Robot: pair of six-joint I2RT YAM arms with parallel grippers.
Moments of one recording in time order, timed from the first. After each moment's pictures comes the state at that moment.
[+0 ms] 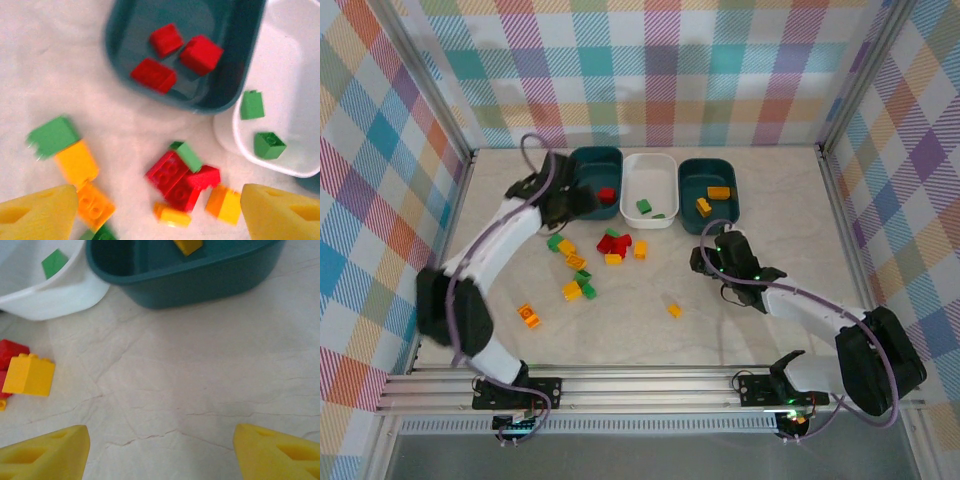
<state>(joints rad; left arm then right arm) -0.33 1.51 1.30 -0.74 -0.12 -0.72 0.57 1.26 0.58 -0.09 0.16 0.61</state>
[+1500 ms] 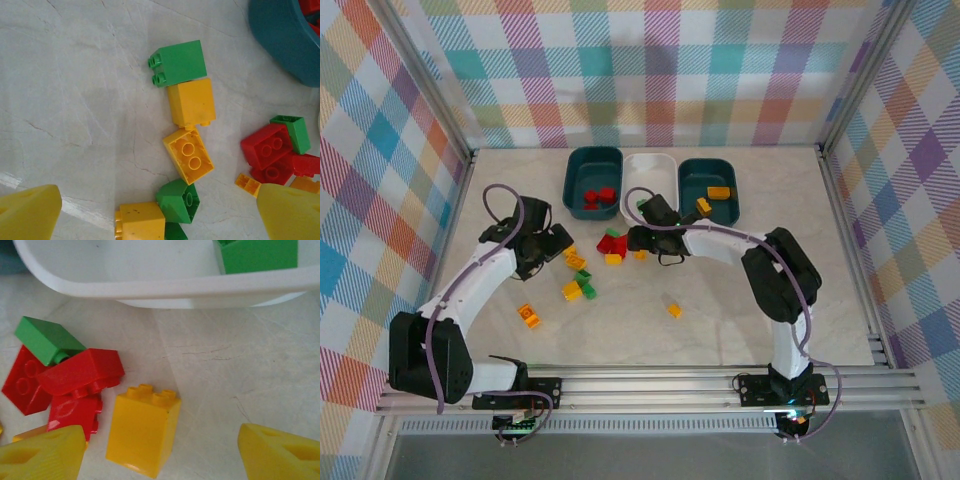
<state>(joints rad) -0.21 1.32 0.97 -0.75 -0.09 -0.86 0.73 1.96 1.33 -0.37 0.04 0.68</state>
